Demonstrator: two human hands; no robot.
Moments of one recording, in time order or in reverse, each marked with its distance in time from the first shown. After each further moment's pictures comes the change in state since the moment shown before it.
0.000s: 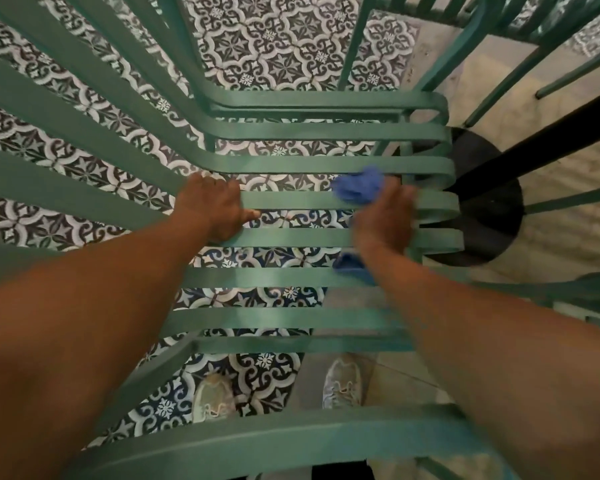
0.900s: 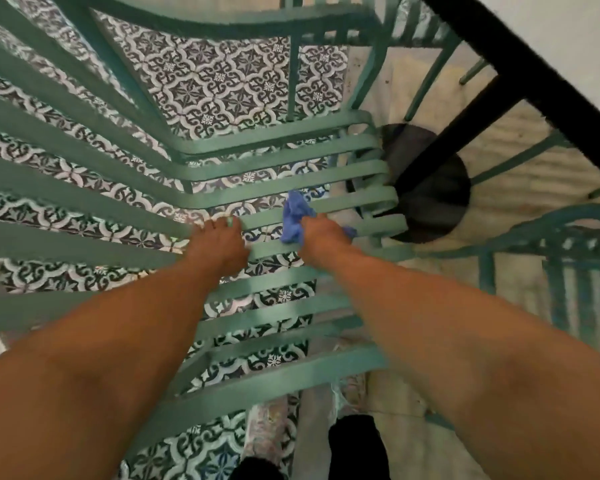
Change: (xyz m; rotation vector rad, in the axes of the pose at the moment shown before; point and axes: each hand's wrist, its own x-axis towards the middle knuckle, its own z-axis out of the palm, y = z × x) left_hand -0.040 0.039 -0.041 -0.347 -0.084 -0.106; right_hand -0.034 -0.029 -0.049 -0.298 -0.624 -0.233
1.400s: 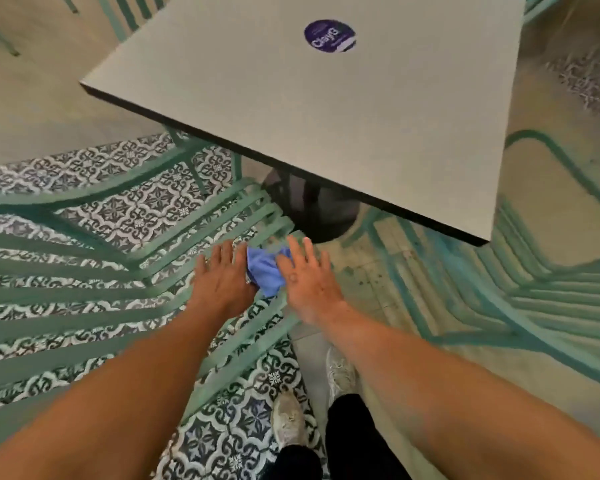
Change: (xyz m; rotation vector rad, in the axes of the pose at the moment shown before) left_hand -0.155 0.104 -0.151 0.147 0.154 0.421; right_hand -0.251 0.007 -0.108 -0.040 0.349 0.148
